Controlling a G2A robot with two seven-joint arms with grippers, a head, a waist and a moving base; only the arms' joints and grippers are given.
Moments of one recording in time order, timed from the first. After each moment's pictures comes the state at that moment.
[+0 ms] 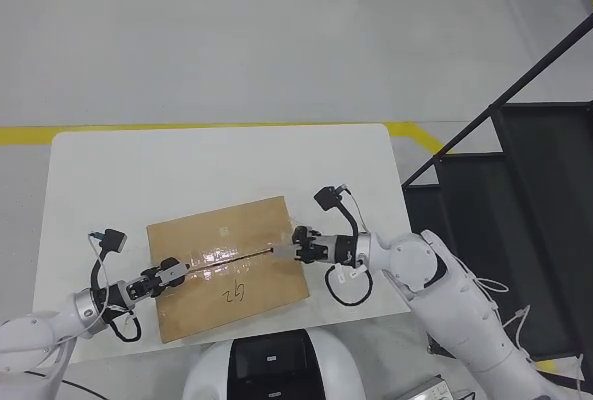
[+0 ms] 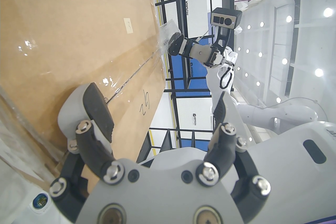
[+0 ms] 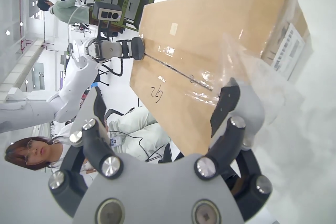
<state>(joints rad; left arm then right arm) 1.74 -0.92 -1.63 -1.84 -0.23 -0.31 -0.96 -1.34 -1.09 1.16 -1.80 -0.11 -0.15 0.85</state>
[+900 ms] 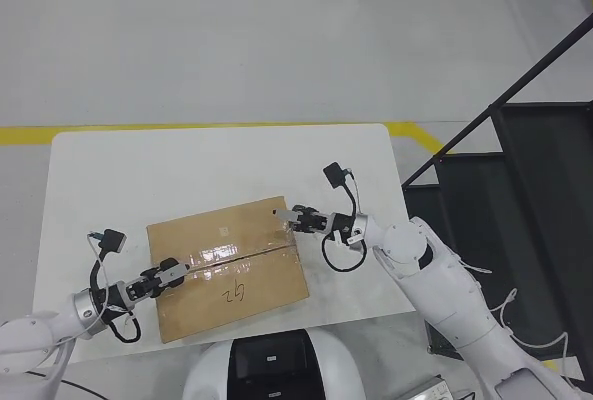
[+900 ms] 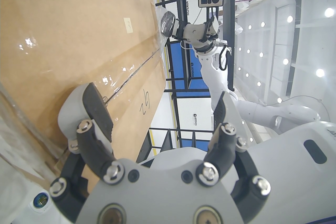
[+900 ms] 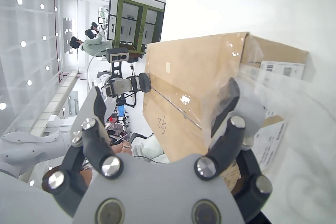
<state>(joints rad) 1.75 -0.92 -1.63 -1.85 -0.22 -0.31 -0.95 -1.22 -1.12 1.11 -1.59 0.08 -0.20 0.70</state>
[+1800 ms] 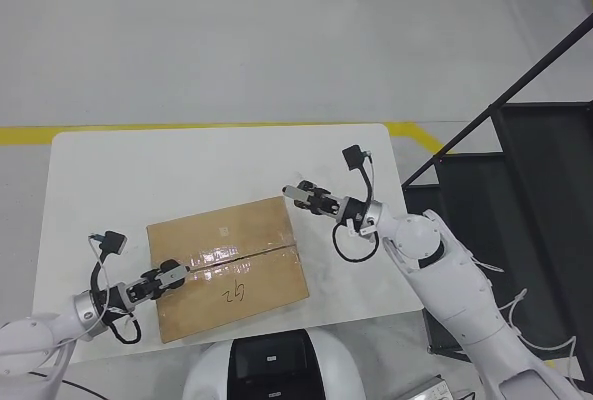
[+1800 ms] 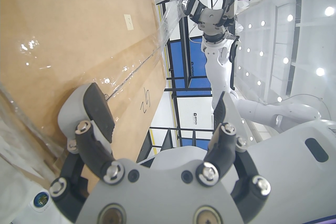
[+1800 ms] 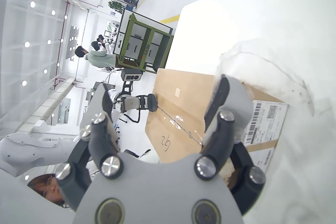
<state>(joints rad) 1.75 -0.91 -1.63 -1.84 -0.23 -0.32 -0.95 -1.22 -1.12 1.17 -1.64 0.05 -0.25 0.64</state>
